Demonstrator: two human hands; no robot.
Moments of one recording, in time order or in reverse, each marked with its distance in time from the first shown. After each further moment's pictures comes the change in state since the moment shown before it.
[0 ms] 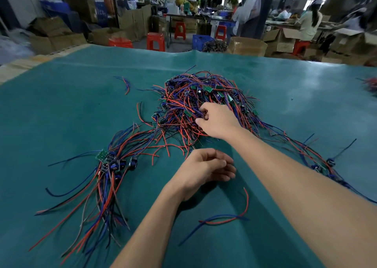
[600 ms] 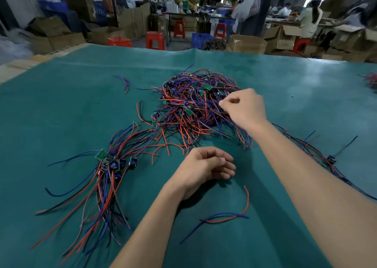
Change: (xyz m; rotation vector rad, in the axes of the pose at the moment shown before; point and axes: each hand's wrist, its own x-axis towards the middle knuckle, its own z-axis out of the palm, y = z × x) left_hand -0.003 0.006 0.003 -0.027 0.019 -0.022; right_hand -0.008 0.036 -0.032 0.281 0.369 0.111
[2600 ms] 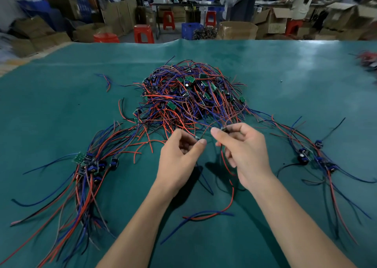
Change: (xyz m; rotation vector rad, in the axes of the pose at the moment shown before) left_hand 0.008 -0.012 0.002 0.510 0.505 0.346; right_hand -0.110 0.044 -0.001 0.965 -0.021 0.365
